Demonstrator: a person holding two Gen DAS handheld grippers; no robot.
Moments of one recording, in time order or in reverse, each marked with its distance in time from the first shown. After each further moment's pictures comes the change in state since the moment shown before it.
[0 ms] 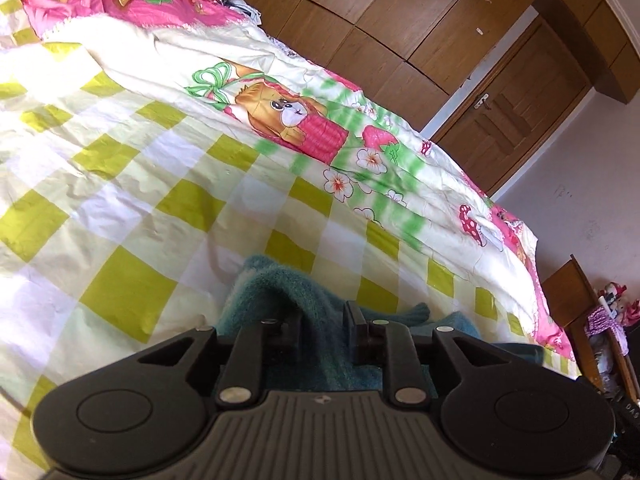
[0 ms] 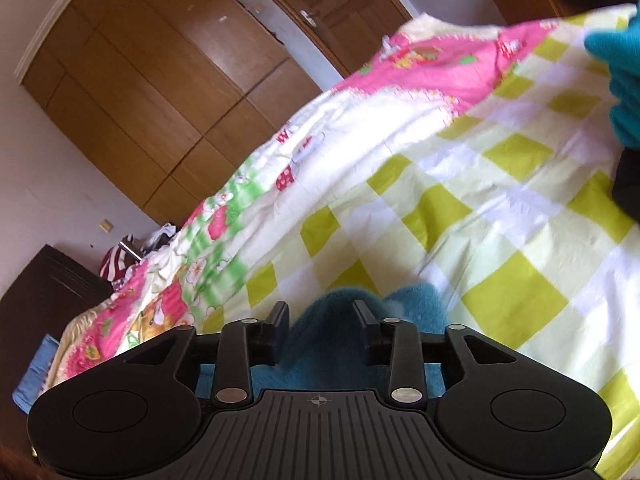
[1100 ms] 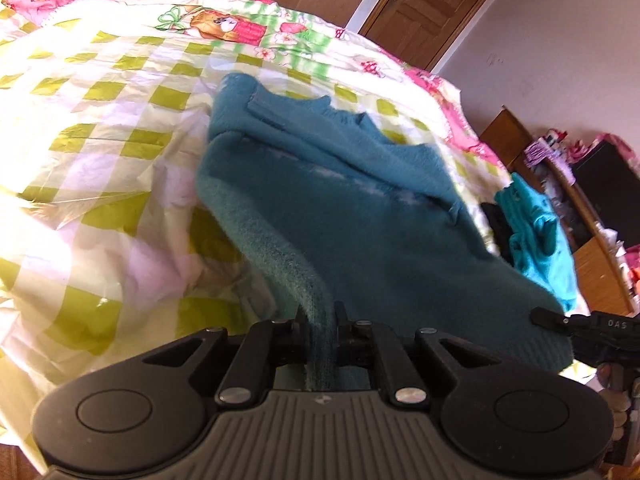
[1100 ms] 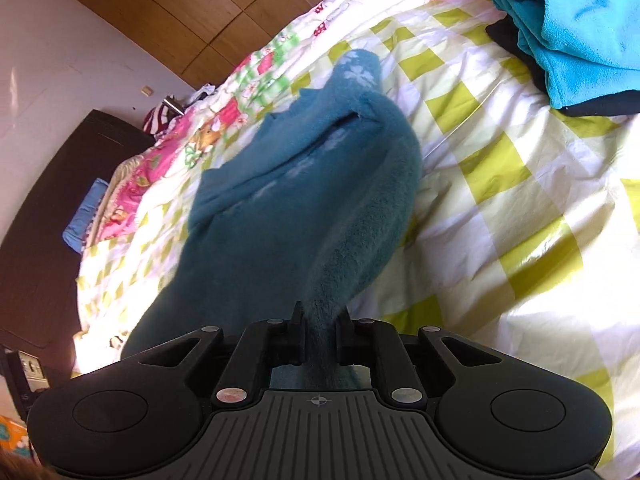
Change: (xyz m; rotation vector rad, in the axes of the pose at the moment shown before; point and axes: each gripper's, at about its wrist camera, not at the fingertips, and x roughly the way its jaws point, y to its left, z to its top) left arm -0.243 -0.010 -0.163 0.232 0.277 -0.139; right arm -0.255 -0.019 -0.115 0.015 0.444 0.129
